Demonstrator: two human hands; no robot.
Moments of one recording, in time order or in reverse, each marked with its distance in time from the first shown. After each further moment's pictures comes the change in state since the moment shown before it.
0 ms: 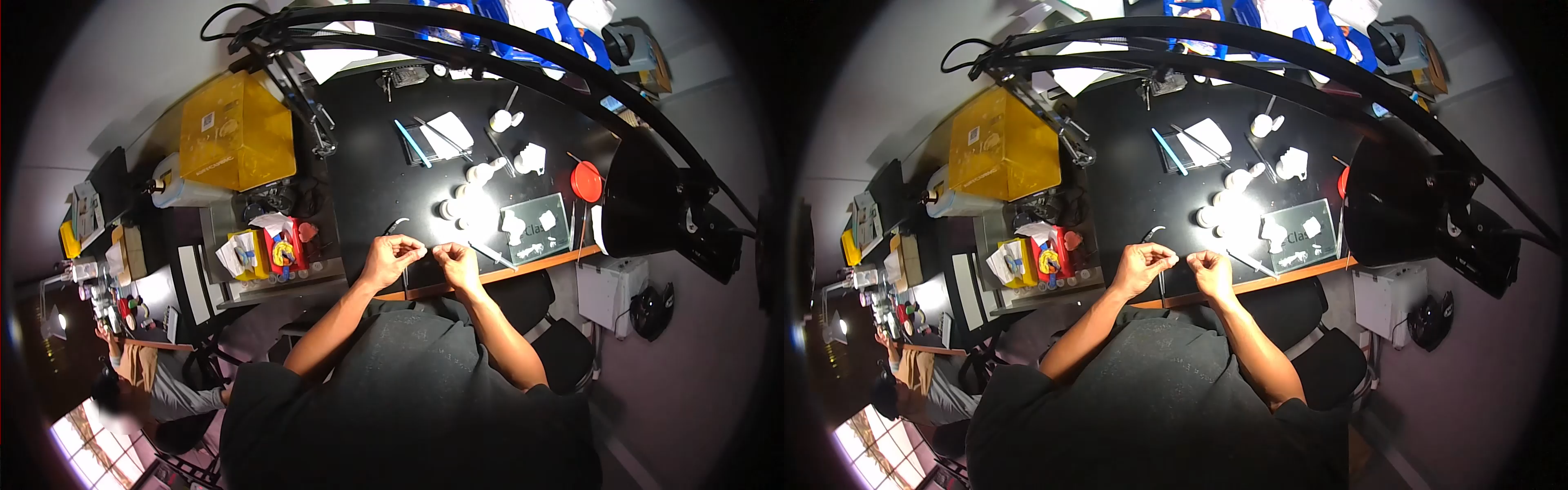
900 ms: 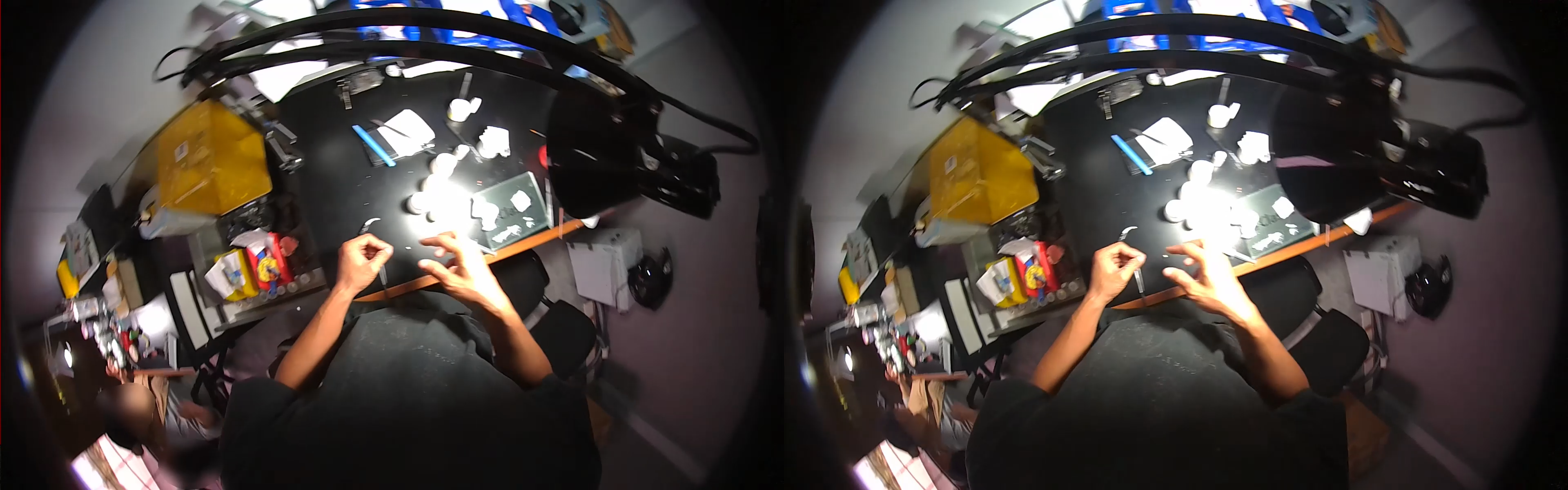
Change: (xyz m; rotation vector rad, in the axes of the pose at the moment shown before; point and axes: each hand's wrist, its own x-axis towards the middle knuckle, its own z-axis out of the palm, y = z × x) left_hand -0.007 -0.003 0.008 0.176 0.125 0.122; right_hand -0.083 -0.130 -0.056 -0.428 -0.169 -0.409
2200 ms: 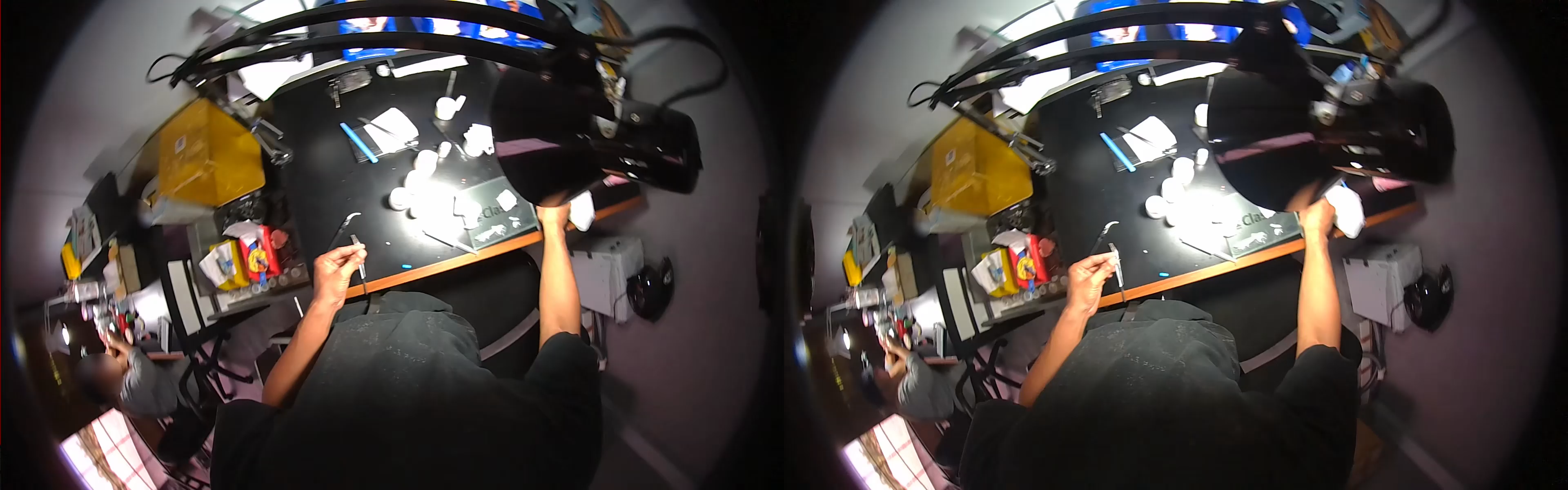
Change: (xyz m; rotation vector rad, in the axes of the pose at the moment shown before) left_hand -0.046 0.015 0.019 -0.371 0.190 -0.237; right_hand 0.068 0.313 -0.223 -0.876 0.842 0.263
